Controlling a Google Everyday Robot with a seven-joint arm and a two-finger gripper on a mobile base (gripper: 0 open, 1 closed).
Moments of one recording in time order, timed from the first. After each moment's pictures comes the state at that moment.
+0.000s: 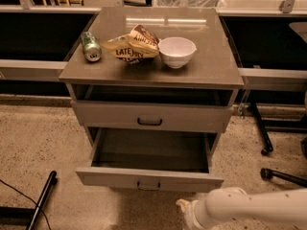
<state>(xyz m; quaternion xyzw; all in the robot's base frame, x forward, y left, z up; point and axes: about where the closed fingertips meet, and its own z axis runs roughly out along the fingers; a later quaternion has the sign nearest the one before) 0.346 -0.096 0.390 -0.65 0.72 0.17 0.16</state>
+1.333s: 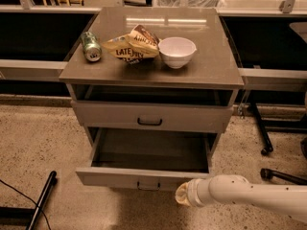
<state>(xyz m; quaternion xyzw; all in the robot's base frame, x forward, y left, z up) 0.454 -0.111 0.389 -0.64 0.71 0.11 0.27</state>
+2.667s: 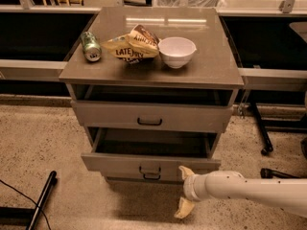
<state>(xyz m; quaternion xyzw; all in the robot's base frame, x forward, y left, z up) 0.477 -0.104 0.384 -0.63 0.72 0.10 0.28</state>
